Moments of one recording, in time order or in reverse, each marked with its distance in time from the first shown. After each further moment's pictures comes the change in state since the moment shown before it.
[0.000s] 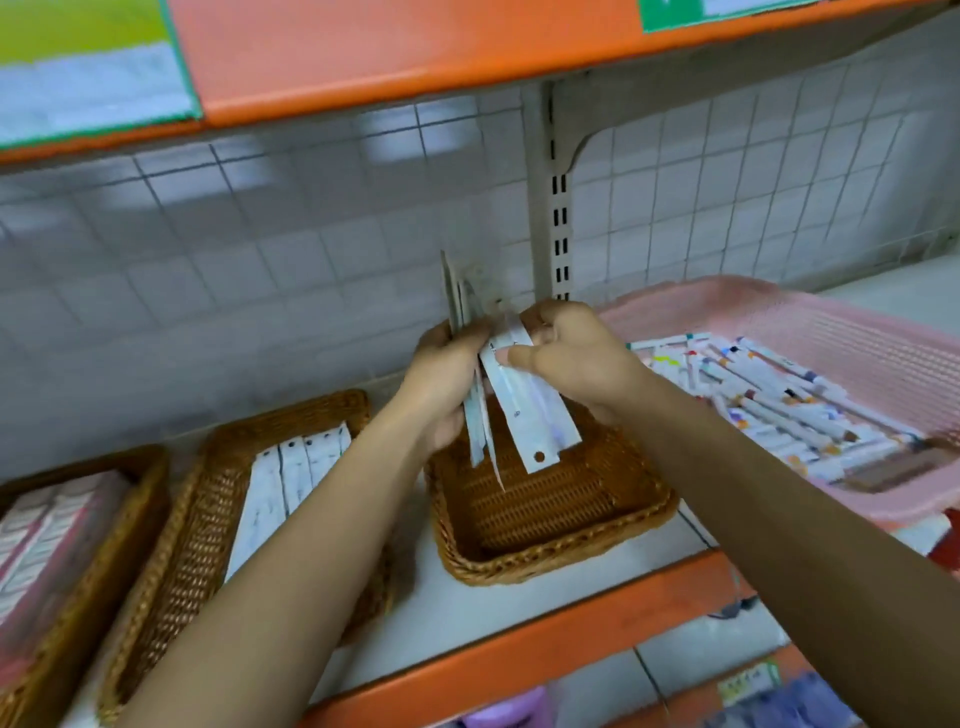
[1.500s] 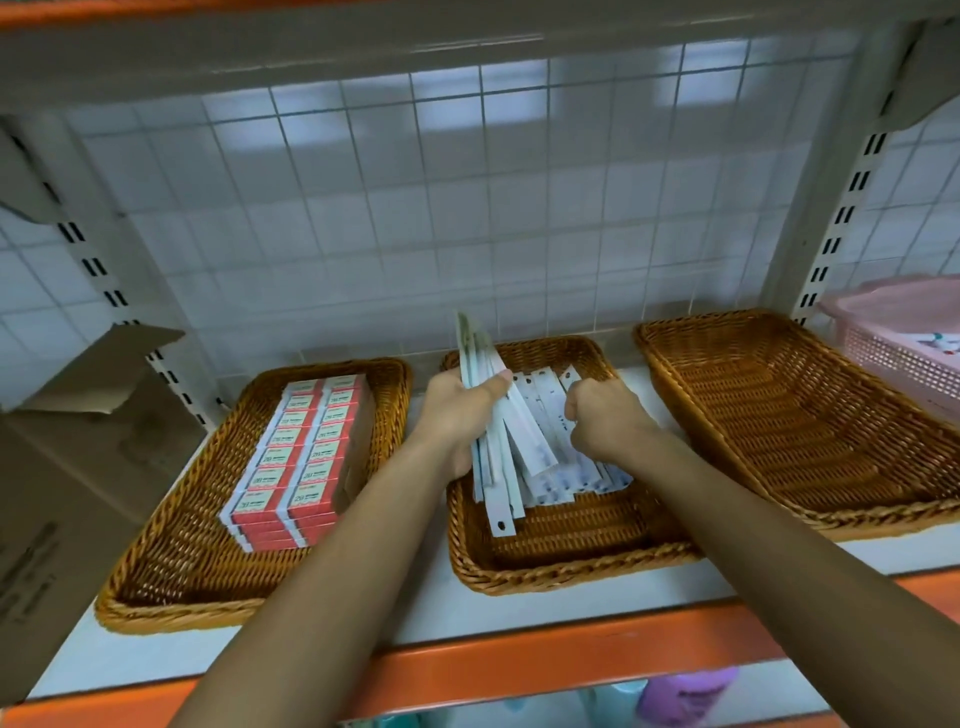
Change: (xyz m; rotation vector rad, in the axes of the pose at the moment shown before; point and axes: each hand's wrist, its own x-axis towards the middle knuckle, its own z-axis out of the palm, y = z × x) left_hand -0.063 -0.017 -0.245 0.095 0.324 -0.145; right_hand -0.014 -0.019 0.236 -0.926 -0.259 0.061
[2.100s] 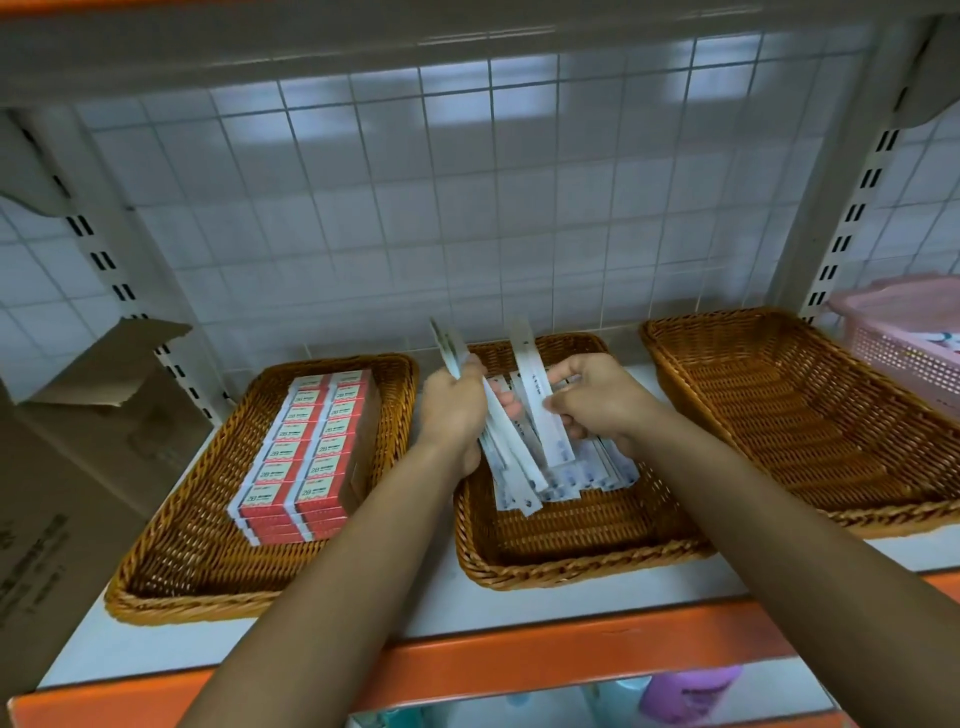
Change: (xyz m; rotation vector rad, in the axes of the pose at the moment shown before) left_hand 0.002 -0.004 0.002 -0.194 0.125 0.002; right_hand -0.010 -0.016 -0.018 0.871 -0.103 0.092
